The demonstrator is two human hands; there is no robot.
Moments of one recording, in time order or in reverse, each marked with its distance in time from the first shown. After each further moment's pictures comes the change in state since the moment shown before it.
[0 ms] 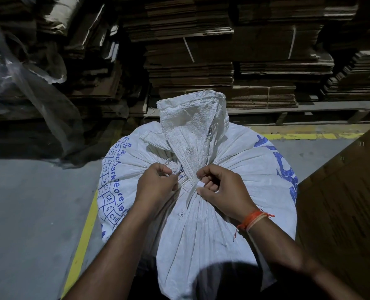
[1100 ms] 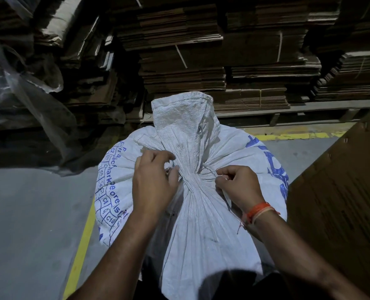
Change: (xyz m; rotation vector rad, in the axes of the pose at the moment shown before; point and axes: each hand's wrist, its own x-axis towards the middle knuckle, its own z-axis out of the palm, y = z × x) left_hand -0.022 0.014 0.006 0.496 0.305 0.701; right_hand 0.002 0.020 -0.030 0.010 0.329 0.287
